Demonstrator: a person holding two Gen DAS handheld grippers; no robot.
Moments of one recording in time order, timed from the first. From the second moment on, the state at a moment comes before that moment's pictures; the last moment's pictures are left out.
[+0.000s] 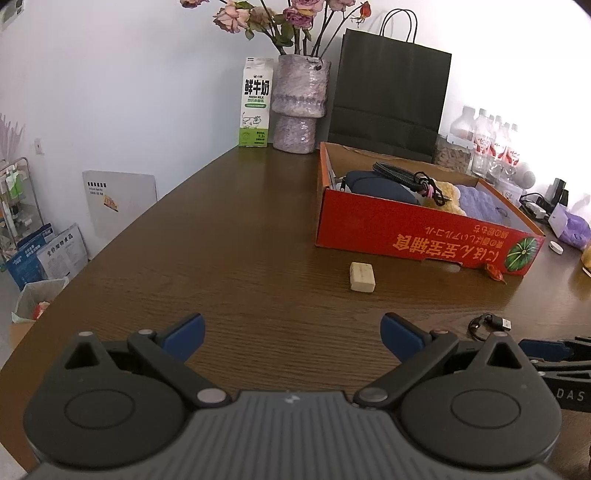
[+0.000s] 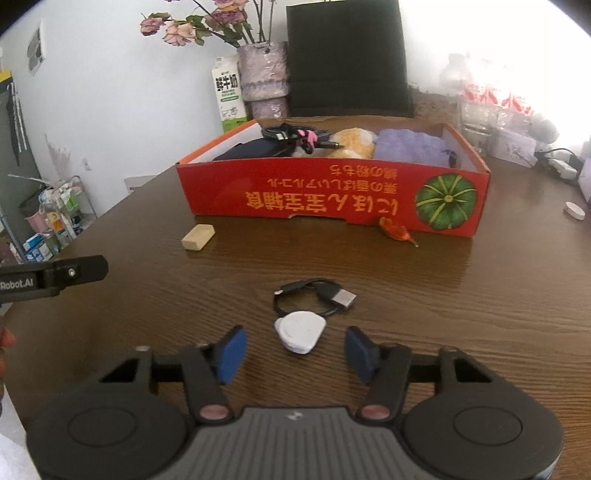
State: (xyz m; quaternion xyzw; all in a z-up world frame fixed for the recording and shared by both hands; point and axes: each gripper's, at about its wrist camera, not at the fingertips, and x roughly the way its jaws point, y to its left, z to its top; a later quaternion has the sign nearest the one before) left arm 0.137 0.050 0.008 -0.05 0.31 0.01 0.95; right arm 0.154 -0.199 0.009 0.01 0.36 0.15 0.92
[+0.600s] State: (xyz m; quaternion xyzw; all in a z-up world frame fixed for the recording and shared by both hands) left arm 0.142 0.050 0.009 -0.05 0.31 0.00 0.95; right arm 0.155 -0.201 0.013 0.01 0.35 0.14 0.93
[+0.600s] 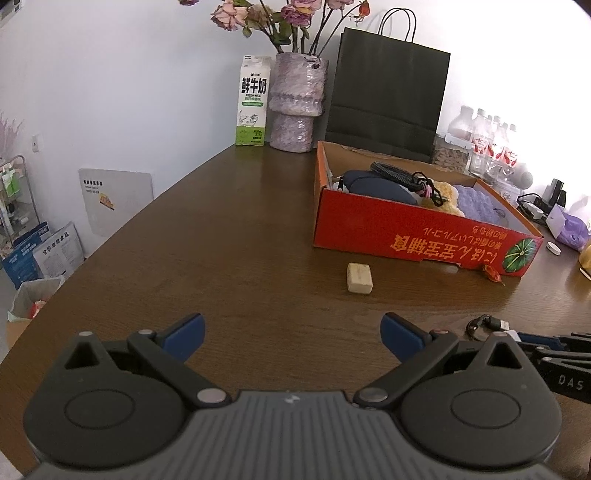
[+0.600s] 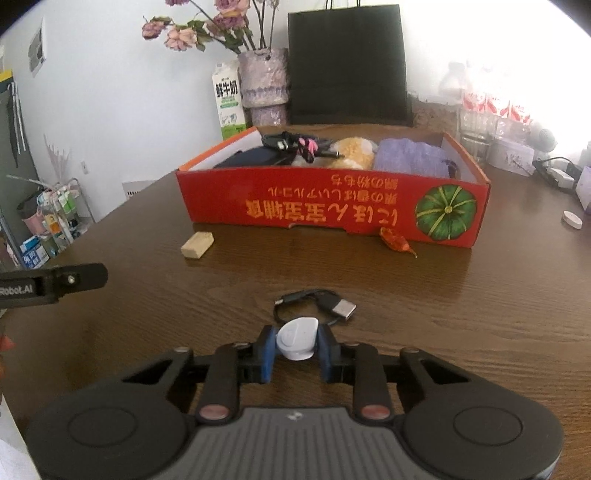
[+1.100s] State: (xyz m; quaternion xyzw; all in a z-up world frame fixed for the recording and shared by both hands) left arm 0.215 0.005 0.009 -0.01 0.34 -0.02 0.94; right arm 0.195 -0.224 0.030 0.02 0.31 0.12 0.94
